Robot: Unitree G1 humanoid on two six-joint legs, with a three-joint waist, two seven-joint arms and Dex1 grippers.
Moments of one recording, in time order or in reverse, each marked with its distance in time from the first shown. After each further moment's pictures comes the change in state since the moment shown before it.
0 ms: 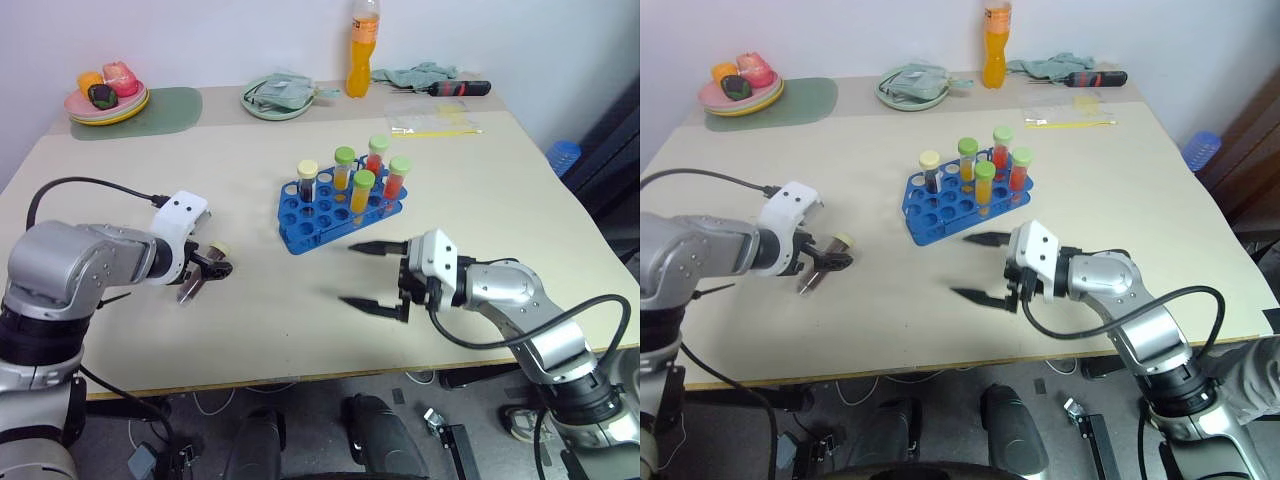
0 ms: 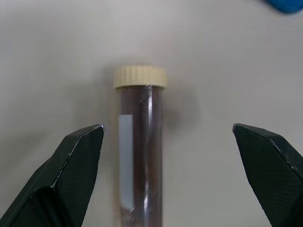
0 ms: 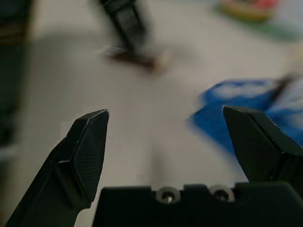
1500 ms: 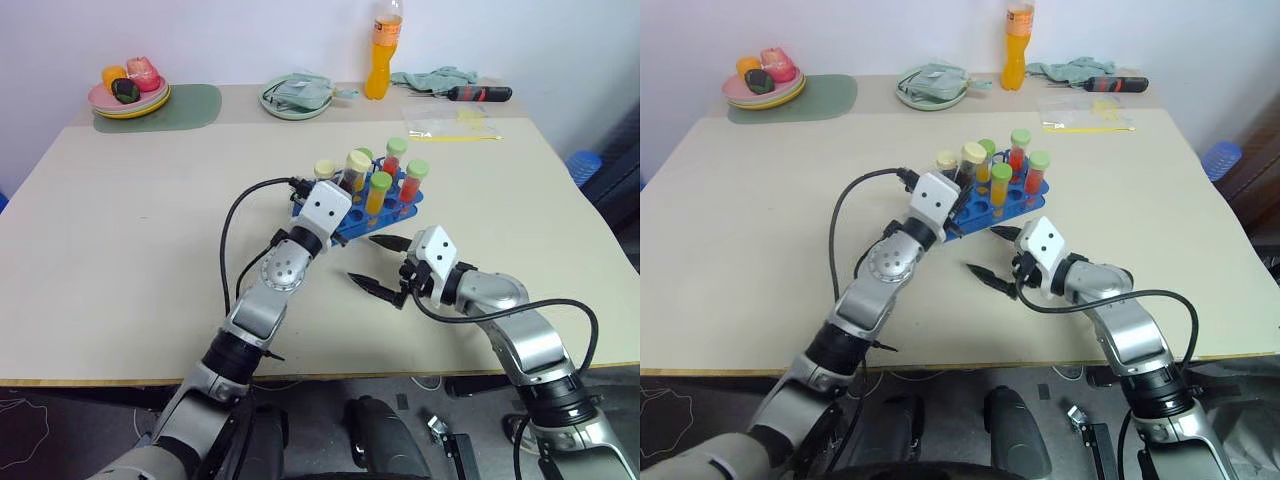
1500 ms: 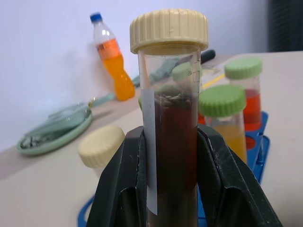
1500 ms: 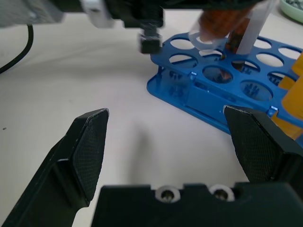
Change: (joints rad) left arm 0.105 -0.781 -0.281 0.402 0.706 -1.521 0.278; right arm 0.043 0.139 -0.062 0.170 -0.119 -0.003 -0.199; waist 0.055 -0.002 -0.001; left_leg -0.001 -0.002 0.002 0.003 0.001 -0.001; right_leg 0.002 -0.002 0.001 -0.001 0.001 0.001
